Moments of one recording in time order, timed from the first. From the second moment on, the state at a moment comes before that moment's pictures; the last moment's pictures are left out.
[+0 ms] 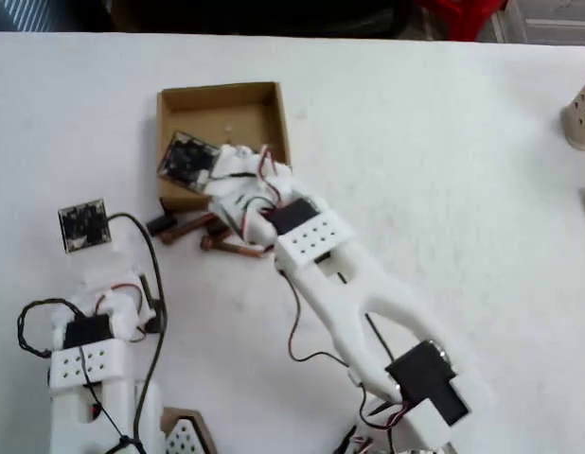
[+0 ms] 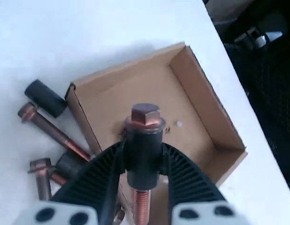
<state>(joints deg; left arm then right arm) -20.1 -58.9 83.9 40.5 4.4 -37.5 -2.9 22.5 22.2 40.7</state>
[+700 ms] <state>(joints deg) -26.8 -58.9 83.9 40.3 5.7 -38.0 12.3 -1.2 29.1 25.6</state>
